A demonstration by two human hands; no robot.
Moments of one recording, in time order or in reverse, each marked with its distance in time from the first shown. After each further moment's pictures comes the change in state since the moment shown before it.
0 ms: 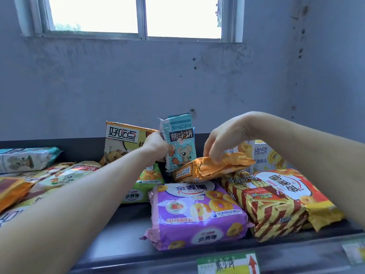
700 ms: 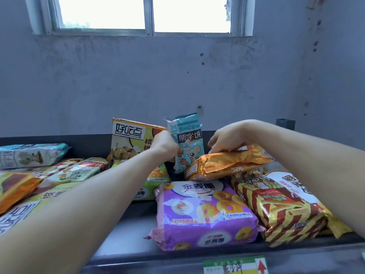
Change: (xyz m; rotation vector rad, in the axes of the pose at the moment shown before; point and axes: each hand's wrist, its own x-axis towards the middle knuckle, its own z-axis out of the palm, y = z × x) left_hand 0.007 -0.008 0.007 0.170 0.034 0.057; right_hand 0.051 0.020 0.008 0.185 0.129 0.073
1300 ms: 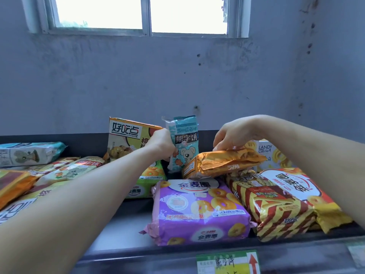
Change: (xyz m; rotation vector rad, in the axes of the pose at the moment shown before) left_hand 0.001 0.003 -0.002 0.226 -0.031 0.066; right_hand -0.021 0.019 -0.009 -0.038 0.058 -0.016
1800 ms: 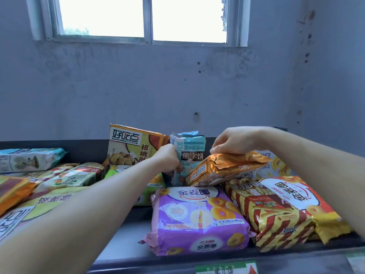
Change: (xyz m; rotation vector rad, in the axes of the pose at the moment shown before) left_hand -0.004 0.000 0.016 0.012 -0.127 -0.013; right_hand -0.007 0.002 0.002 0.041 0.134 -0.047
